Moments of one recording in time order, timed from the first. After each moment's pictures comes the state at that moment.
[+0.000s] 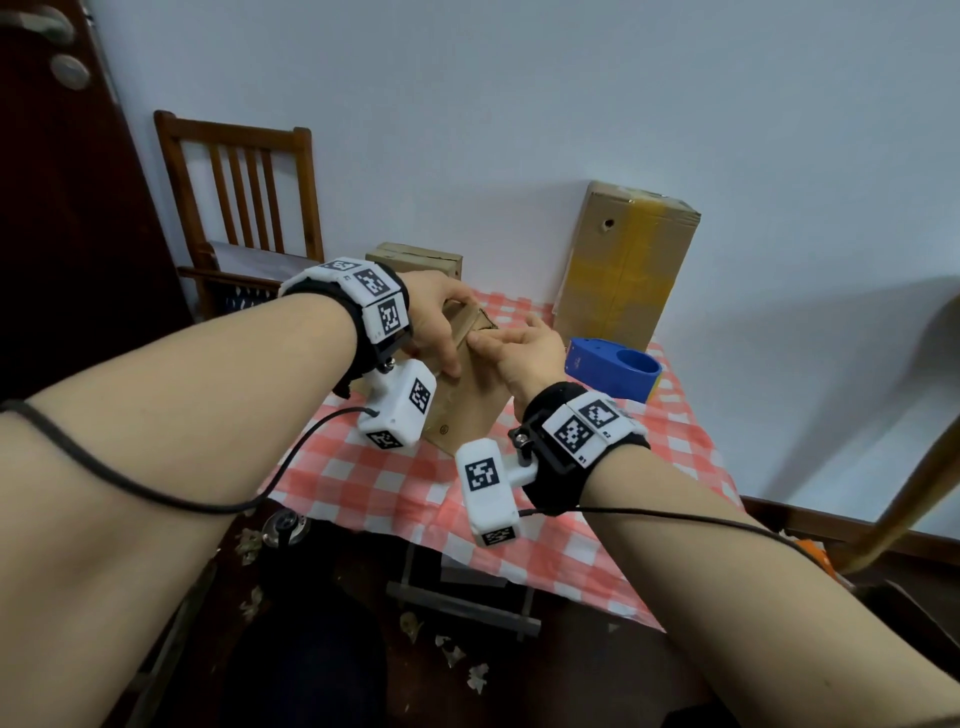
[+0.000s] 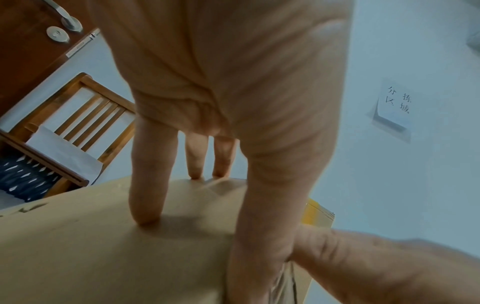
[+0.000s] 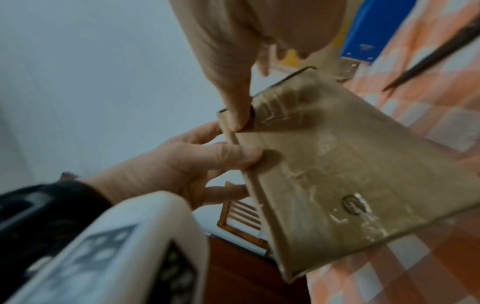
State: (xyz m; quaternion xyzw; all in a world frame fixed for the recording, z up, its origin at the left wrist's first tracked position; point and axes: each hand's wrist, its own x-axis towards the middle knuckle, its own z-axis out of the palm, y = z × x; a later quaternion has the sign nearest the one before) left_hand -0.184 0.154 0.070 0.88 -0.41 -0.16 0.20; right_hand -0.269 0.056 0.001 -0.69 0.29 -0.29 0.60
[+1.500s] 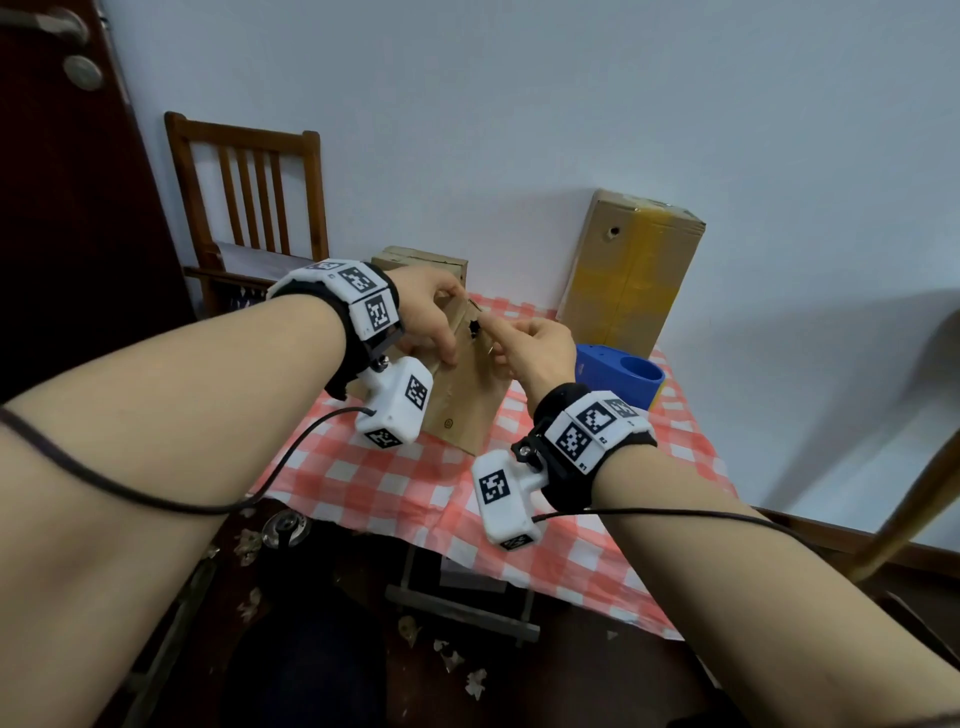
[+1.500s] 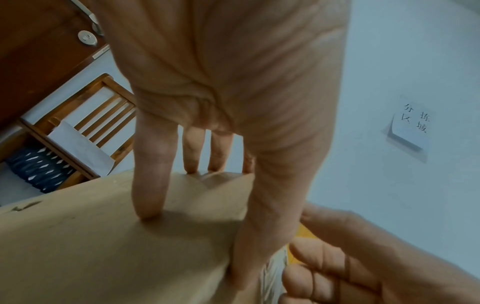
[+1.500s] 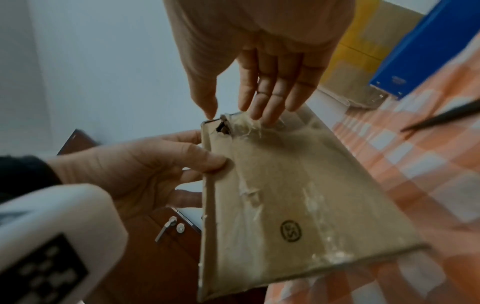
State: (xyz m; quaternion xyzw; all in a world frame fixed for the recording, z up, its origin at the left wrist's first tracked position) left_hand -0.182 0.167 0.075 0.88 -0.37 -0.15 0.25; right_hand -0.275 0.055 0.011 -0.72 0.27 -0.32 0.56
